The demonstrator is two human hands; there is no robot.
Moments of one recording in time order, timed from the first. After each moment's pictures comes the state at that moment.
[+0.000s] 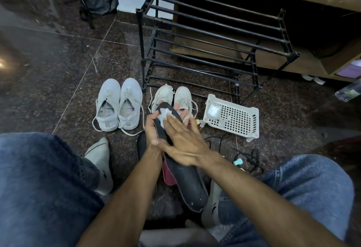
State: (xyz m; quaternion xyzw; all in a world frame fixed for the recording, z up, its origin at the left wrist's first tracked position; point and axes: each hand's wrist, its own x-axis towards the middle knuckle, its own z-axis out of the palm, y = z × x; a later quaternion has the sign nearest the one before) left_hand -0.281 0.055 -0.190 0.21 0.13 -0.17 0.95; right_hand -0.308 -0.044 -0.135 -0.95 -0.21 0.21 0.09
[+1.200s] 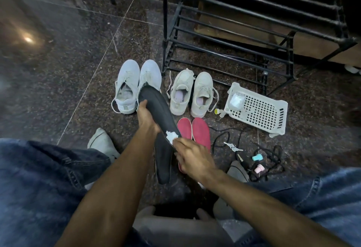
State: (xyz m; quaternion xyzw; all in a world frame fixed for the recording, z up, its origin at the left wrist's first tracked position) left_hand -0.238 0.135 -0.256 0.31 0.46 -0.01 0.83; right_hand -0.343 -0.030 -0.216 -0.94 -0.25 0.11 0.19
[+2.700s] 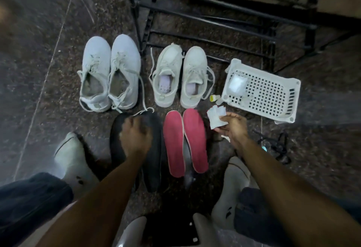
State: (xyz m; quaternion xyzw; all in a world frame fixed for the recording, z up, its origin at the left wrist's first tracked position) left_hand -0.262 0.122 -0.368 0.94 0.20 -0.03 0.26; right_hand -0.212 -0.154 -0.328 -0.59 0.44 0.15 0.66
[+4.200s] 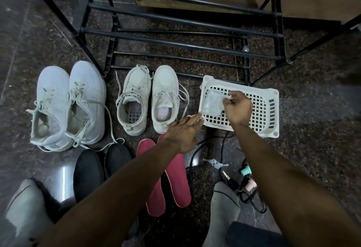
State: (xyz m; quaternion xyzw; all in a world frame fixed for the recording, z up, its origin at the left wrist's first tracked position) left_hand -0.135 -0.061 -0.367 0.89 -0.29 -0.32 0.13; right_hand -0.102 -0.250 -0.358 -0.85 0.34 -0.04 0.41
